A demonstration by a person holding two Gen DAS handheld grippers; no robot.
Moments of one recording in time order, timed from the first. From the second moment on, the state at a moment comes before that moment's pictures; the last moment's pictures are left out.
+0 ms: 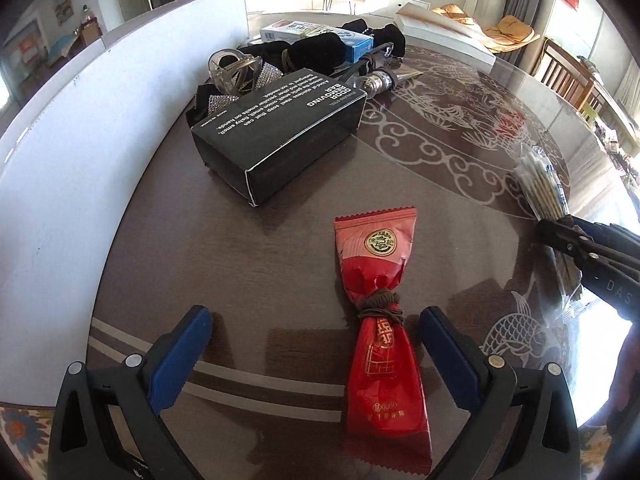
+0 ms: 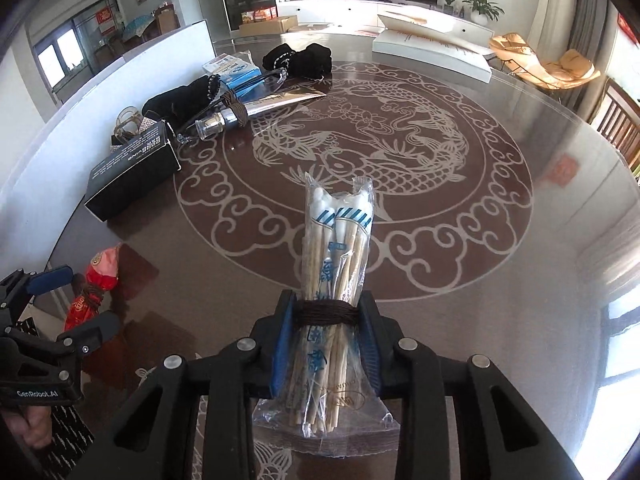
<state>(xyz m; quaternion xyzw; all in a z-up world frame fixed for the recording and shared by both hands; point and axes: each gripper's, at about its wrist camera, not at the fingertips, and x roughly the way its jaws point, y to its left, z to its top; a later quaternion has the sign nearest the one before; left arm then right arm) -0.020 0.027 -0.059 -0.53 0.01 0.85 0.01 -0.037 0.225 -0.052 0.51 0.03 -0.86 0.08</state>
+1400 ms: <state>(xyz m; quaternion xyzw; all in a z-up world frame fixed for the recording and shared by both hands) -0.014 -0.281 0.049 -0.44 -0.12 0.88 -0.12 -0.079 -0.149 0.063 0.43 0.05 -0.82 0.37</state>
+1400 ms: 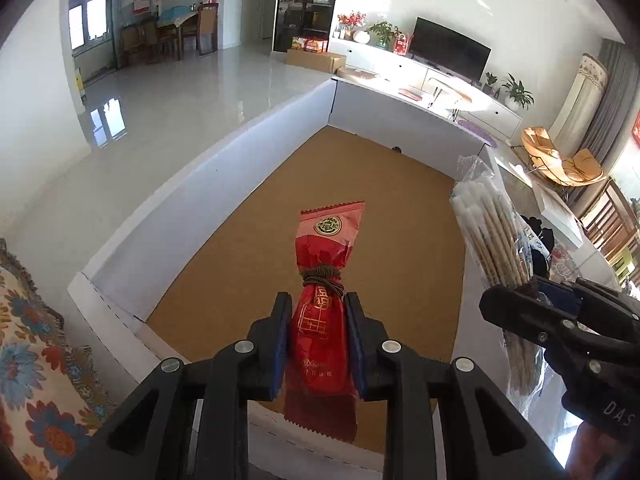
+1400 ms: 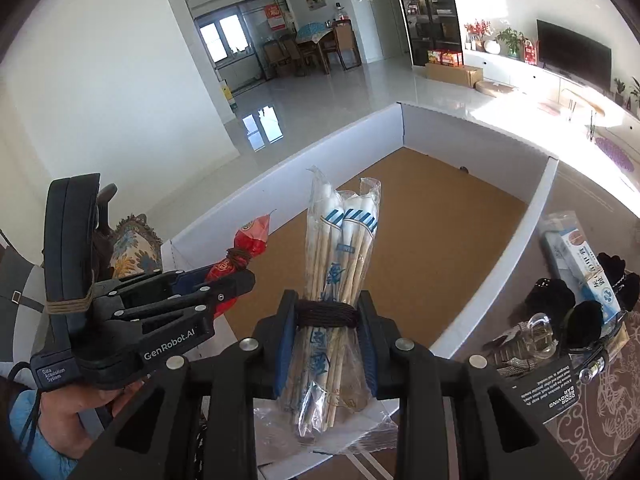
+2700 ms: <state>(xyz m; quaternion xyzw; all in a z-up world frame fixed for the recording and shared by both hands) -0.014 -0.002 -0.023 -0.45 -0.05 0.89 0.07 -0.026 0.209 -0.062 0.44 0.01 -0.90 0.00</state>
